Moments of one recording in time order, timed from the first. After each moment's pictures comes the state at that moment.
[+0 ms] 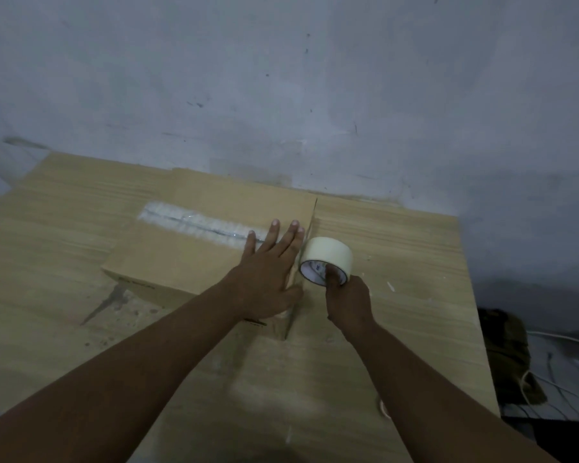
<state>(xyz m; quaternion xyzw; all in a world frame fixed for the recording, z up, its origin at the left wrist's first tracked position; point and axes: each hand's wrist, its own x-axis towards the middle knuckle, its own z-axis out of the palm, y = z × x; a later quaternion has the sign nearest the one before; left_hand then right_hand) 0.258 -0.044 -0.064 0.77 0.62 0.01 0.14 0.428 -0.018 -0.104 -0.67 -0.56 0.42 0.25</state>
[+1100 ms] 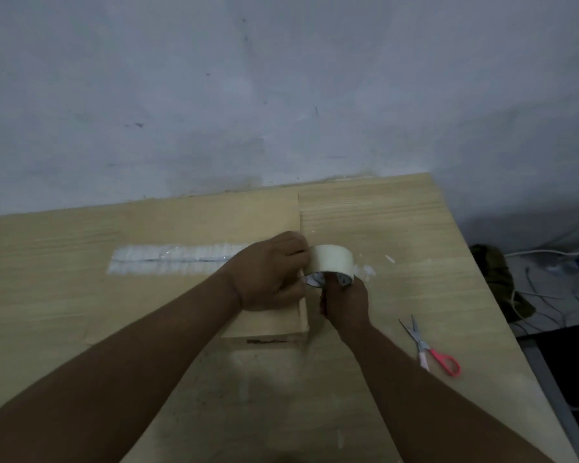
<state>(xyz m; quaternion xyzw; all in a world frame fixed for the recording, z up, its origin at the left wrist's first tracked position) 0.230 0.012 -0.058 0.93 0.30 0.16 0.13 0.400 -0.031 -0.158 -0.69 -0.40 0.44 0.41</state>
